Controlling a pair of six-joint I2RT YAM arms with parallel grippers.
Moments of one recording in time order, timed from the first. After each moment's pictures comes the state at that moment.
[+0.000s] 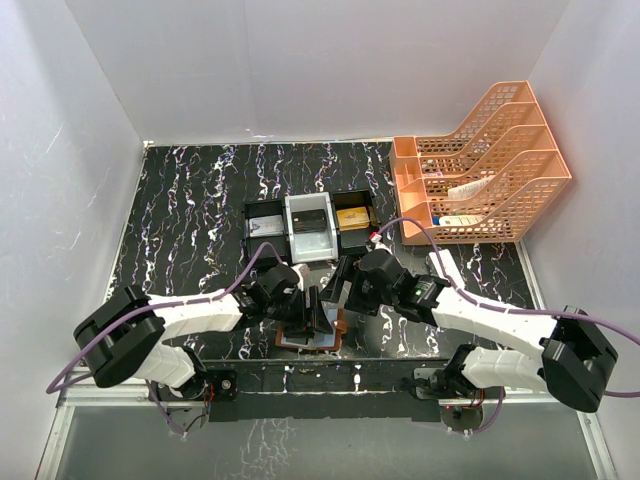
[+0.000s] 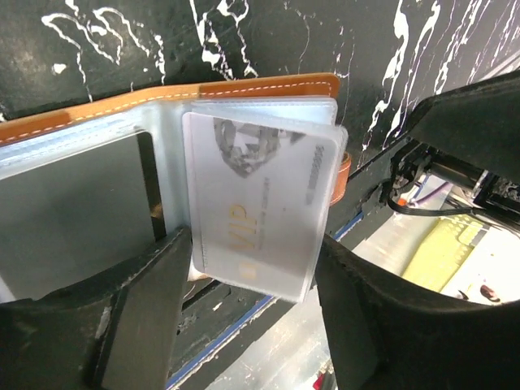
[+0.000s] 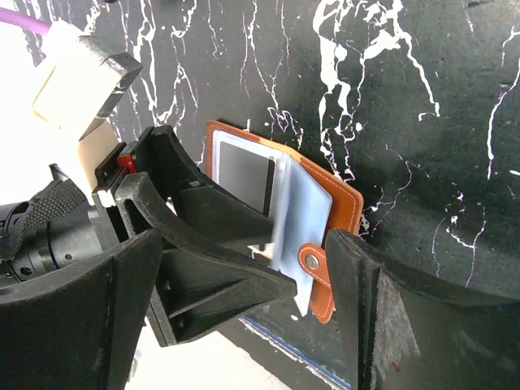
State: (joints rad) left arm -0.92 1.37 0.50 0.01 0.34 -1.02; right arm 0.89 1.16 0.64 -0.21 -0.02 1.09
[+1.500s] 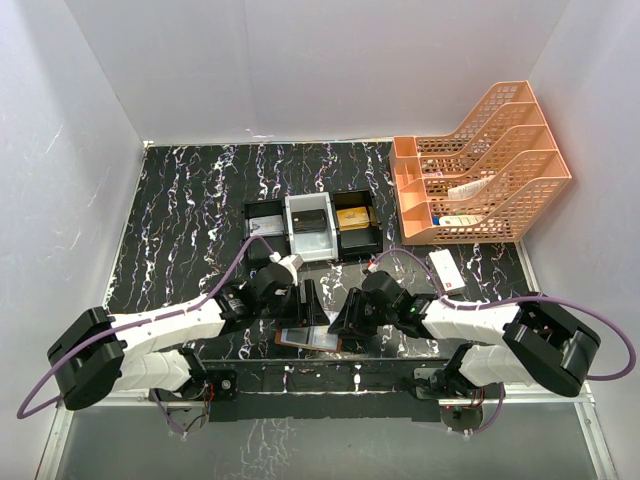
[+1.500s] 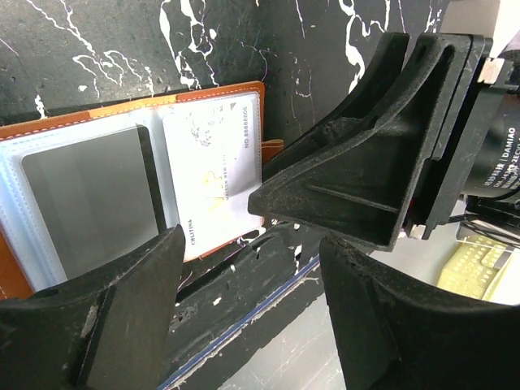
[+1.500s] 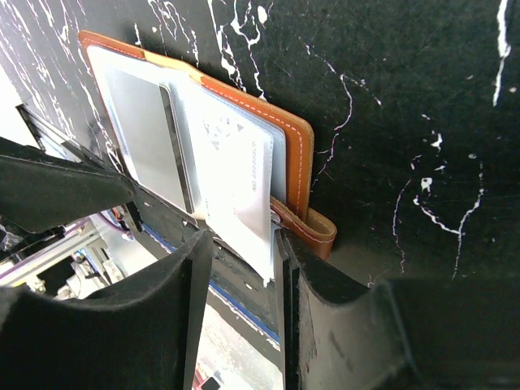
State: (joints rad) left arm -0.97 1.18 0.54 -0.15 0.15 -0.96; right arm 0.88 1.27 0.38 0.07 -0.25 1.18
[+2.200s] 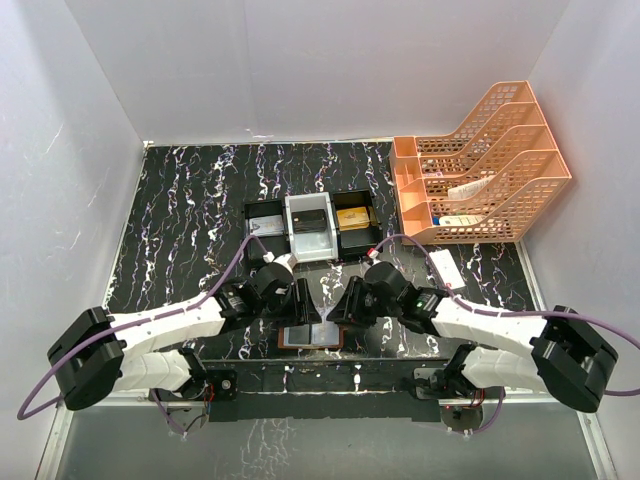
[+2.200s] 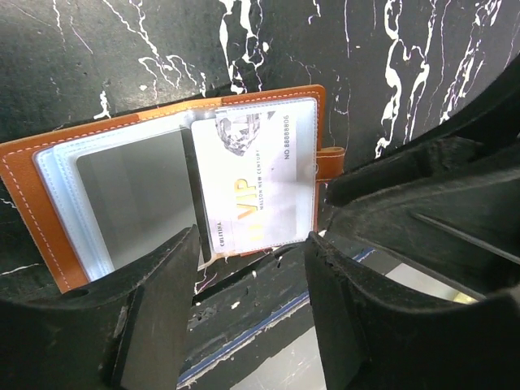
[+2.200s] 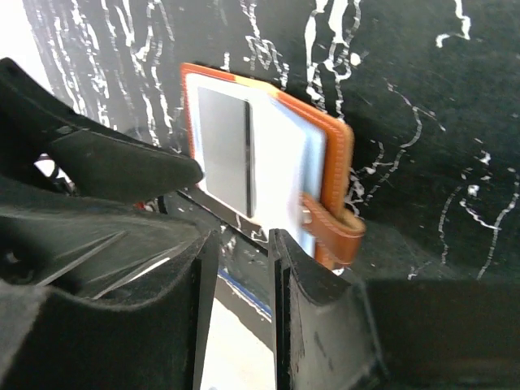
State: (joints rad) left arm -0.96 1.18 0.56 -0.23 0.07 -0.99; right arm 0.89 1.15 0.46 -0.05 -0.19 1.13
